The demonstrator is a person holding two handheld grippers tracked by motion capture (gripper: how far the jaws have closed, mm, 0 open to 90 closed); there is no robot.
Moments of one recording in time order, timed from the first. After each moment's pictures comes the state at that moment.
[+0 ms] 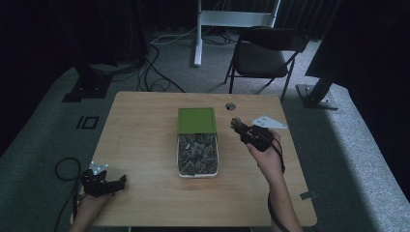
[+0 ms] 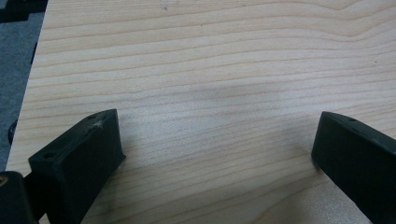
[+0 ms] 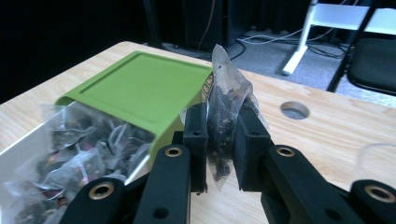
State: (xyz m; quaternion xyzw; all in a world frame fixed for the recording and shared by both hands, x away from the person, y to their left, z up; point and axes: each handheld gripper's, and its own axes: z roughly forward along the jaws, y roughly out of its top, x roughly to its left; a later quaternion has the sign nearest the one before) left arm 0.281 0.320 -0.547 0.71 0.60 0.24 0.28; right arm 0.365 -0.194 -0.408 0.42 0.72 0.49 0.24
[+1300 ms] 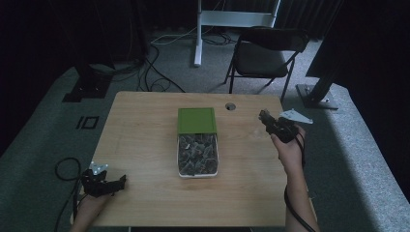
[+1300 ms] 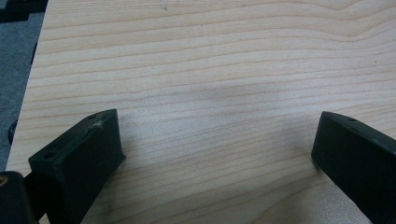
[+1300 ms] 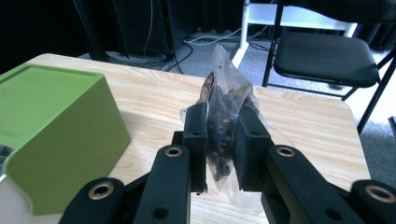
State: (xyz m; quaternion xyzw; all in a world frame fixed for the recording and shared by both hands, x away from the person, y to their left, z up) left arm 0.280 0.320 -0.547 0.71 0.60 0.24 0.28; right arm 0.392 -0.269 -0.412 0.50 0.68 0.46 0.29
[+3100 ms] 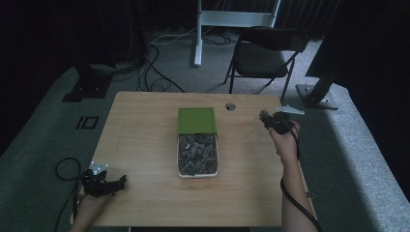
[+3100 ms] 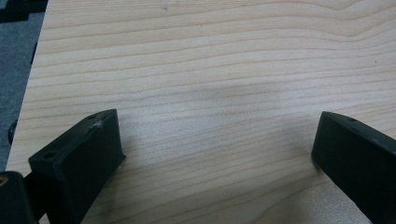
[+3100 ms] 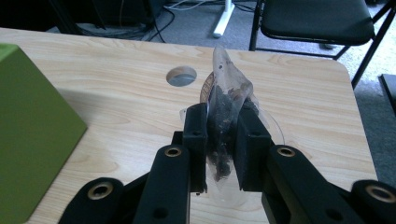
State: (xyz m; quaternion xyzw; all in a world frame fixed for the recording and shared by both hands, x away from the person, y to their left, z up) left arm 0.280 0.320 -0.547 0.71 0.60 0.24 0.28; right arm 0.440 -0.278 -0.443 0.55 0.68 0.40 0.26
